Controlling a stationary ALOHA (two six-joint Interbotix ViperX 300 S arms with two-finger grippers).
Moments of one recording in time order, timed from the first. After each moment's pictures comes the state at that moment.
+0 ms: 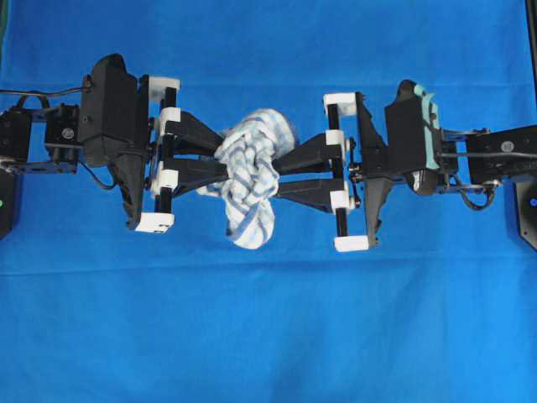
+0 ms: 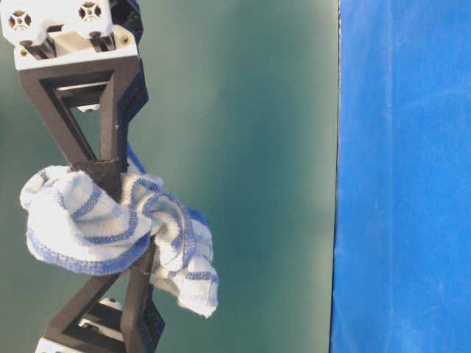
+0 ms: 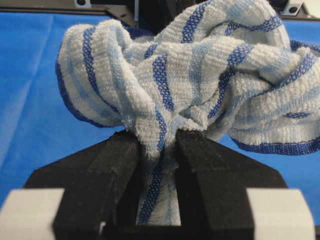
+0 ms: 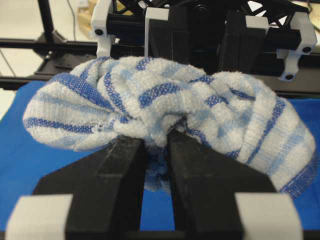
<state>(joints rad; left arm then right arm) 0.00 -0.33 0.77 -0.02 -0.30 -0.01 0.04 -0.22 0.69 -0.02 -0.43 0.01</state>
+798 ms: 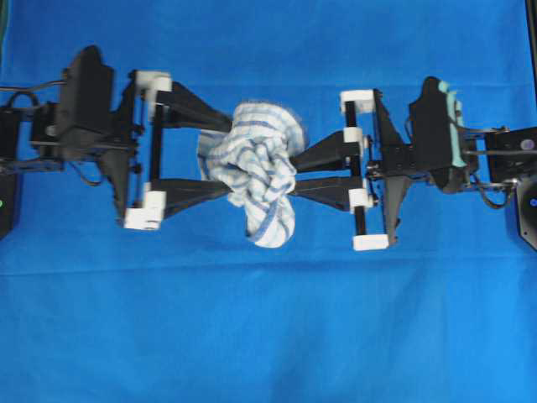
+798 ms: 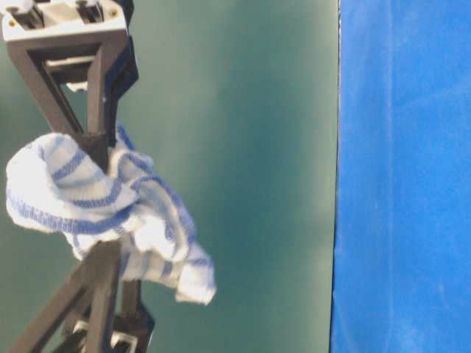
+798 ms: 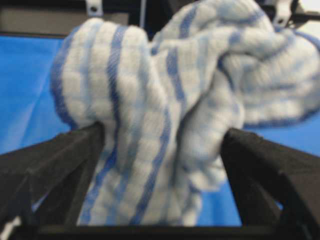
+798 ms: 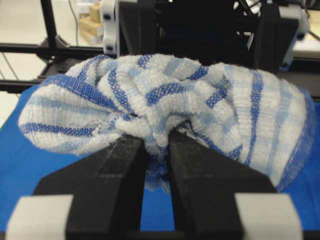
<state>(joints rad) 0.00 -0.39 0.82 -0.02 -0.37 -0.03 0.04 -0.29 0.75 -0.02 -0.43 0.01</state>
